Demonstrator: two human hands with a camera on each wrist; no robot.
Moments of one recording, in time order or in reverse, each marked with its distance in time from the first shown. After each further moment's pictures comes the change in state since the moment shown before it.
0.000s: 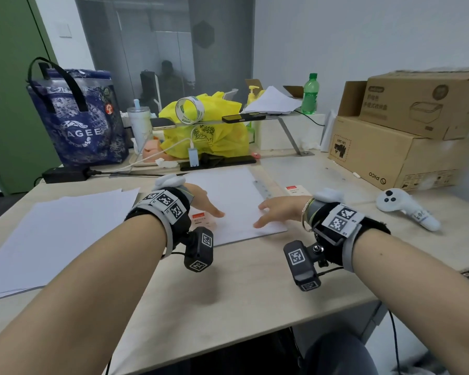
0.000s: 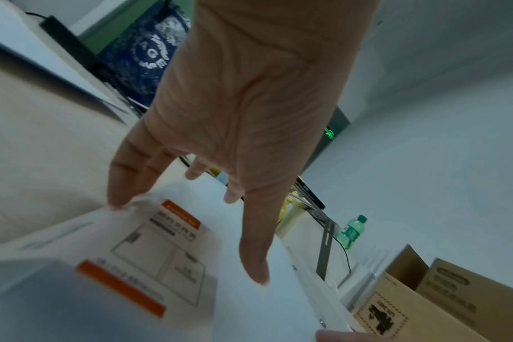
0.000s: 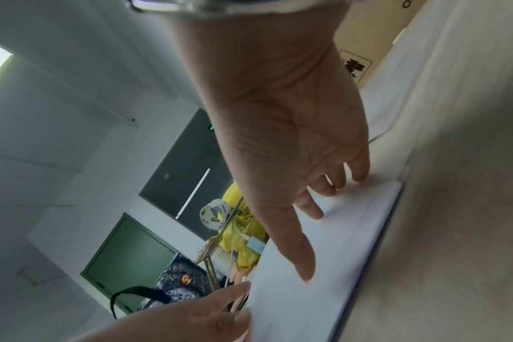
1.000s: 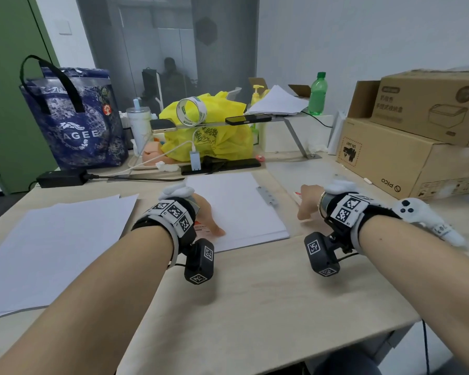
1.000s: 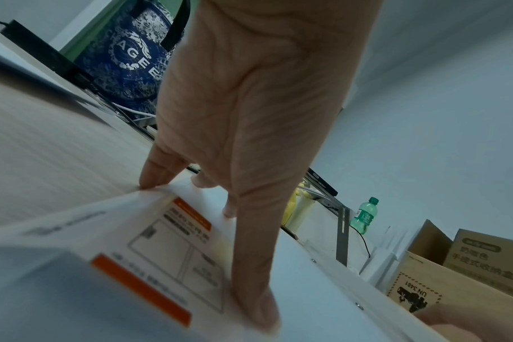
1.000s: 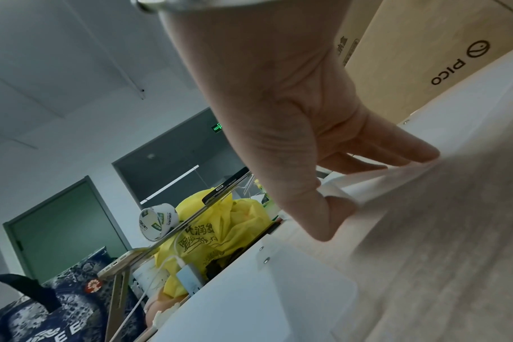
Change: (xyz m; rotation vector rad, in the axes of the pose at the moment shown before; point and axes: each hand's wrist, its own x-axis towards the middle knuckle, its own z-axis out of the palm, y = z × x) left_hand 0.055 -0.004 -0.002 0.435 -0.072 0.071; right_hand 0.046 0.036 -0.039 -0.339 0.206 0.310
